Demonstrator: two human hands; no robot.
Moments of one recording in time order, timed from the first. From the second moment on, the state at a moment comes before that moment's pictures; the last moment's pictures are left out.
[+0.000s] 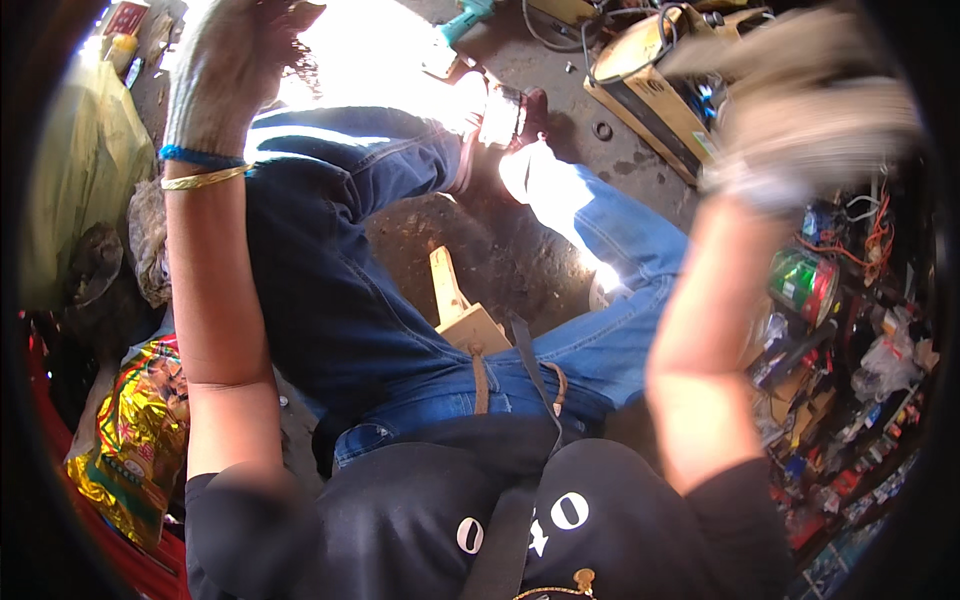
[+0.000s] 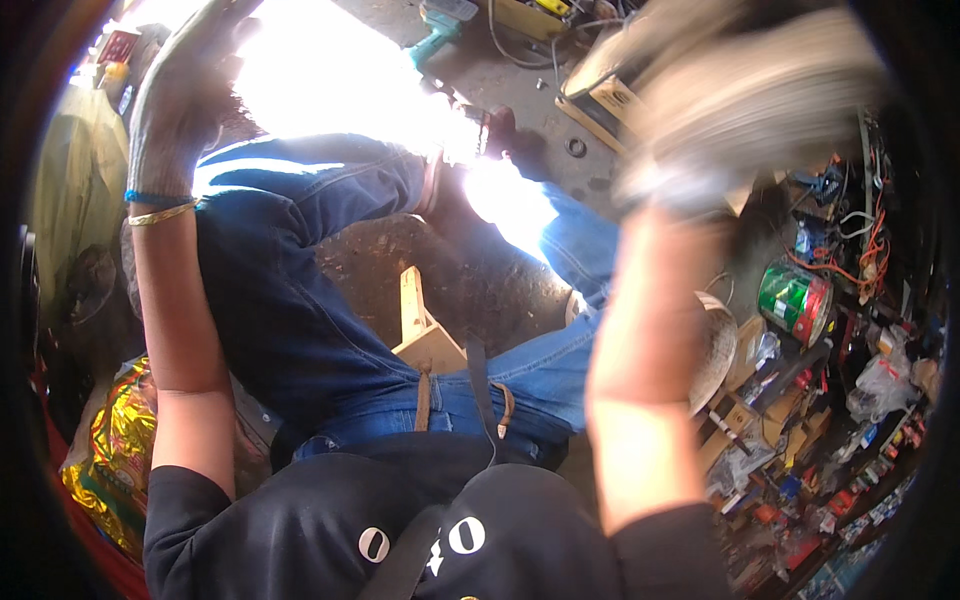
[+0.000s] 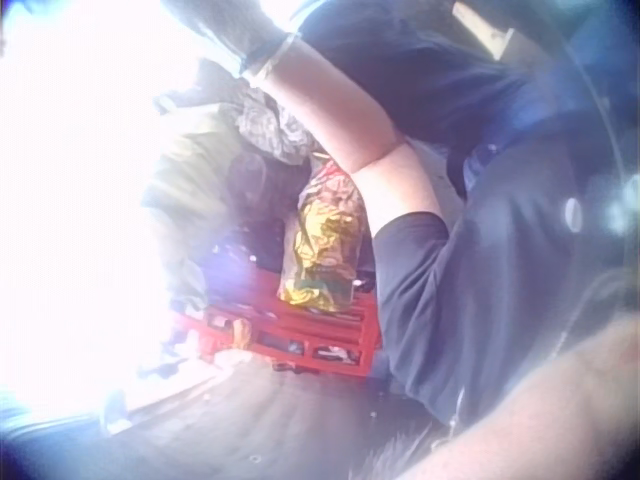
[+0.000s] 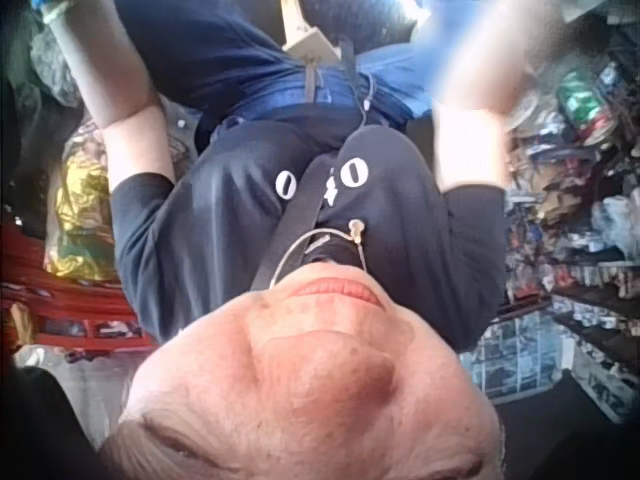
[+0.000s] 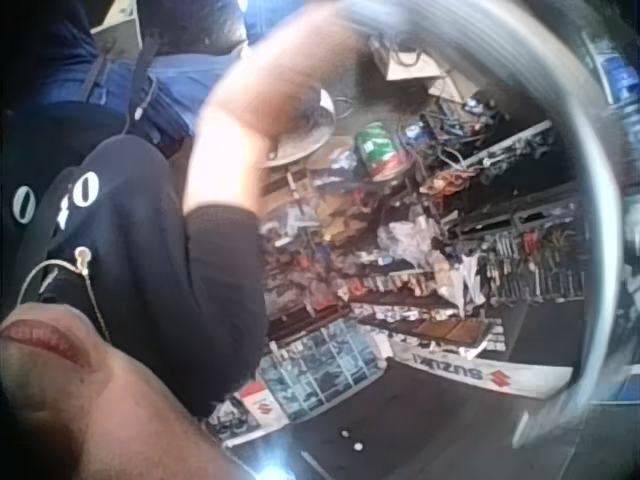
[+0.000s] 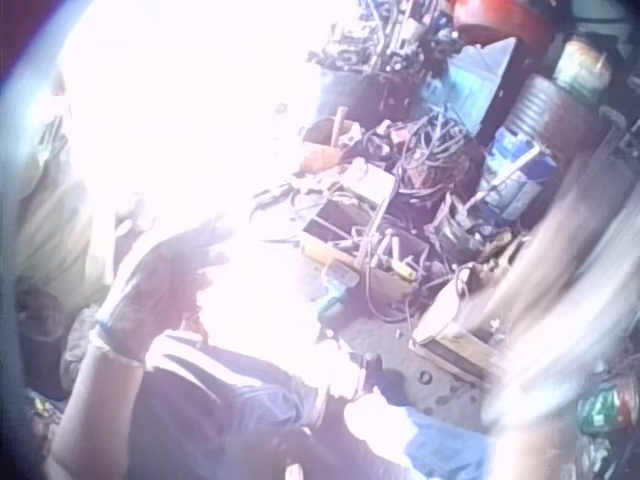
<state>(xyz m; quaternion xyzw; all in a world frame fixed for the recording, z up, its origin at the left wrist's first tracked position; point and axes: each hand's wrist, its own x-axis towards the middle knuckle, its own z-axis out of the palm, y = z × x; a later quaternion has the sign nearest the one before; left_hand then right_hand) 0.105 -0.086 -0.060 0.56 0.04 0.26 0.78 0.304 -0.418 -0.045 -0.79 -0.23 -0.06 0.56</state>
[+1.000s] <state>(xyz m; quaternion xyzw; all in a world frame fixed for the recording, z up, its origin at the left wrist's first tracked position) 0.118 -0.111 -0.058 0.54 0.02 0.21 0.82 0.240 -0.427 -0.089 -0.77 -0.07 0.24 0.59</state>
